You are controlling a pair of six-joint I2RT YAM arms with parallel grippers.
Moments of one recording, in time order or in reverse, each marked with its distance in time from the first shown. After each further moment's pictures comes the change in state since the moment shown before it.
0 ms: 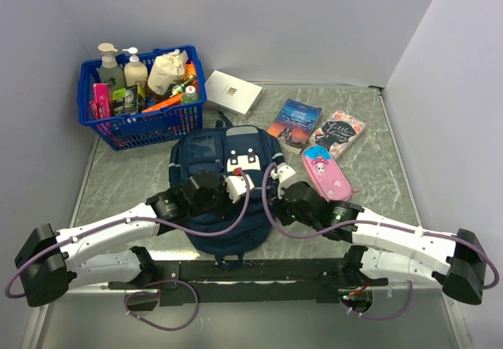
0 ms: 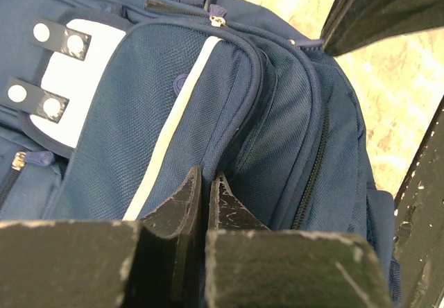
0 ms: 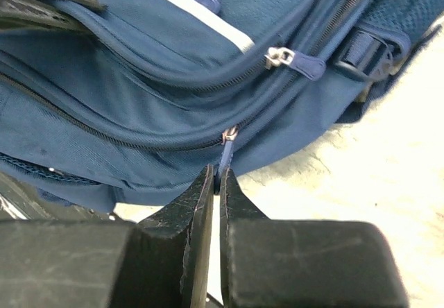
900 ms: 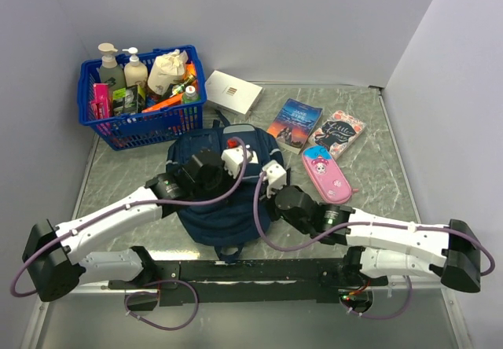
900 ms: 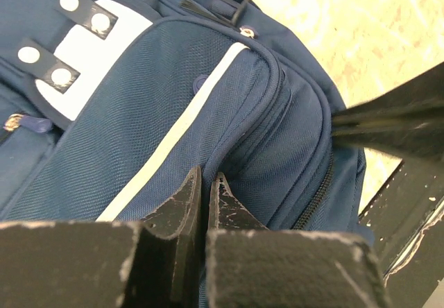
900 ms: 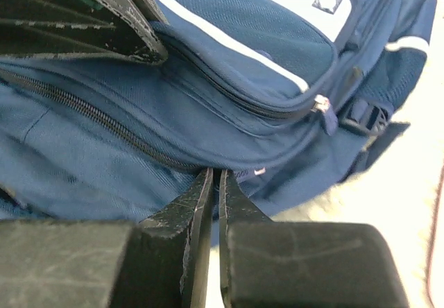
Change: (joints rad) left arm 0.069 0.084 0.222 -0.198 -0.024 -0.250; right arm 0.130 0.072 0.045 0.184 0.204 -0.106
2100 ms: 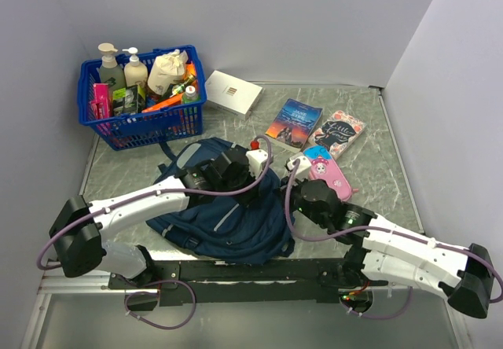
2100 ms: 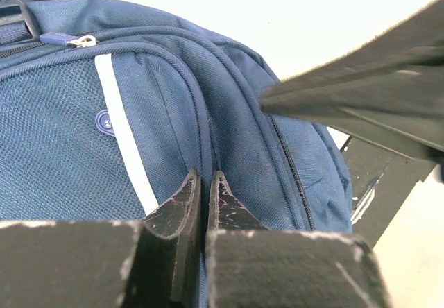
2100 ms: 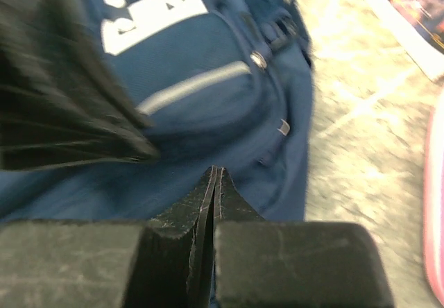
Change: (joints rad) left arm -0.080 0.221 0.149 -0.027 0.095 -0.178; right arm -0.188 -0.166 -0.095 0.019 -0.111 0.058
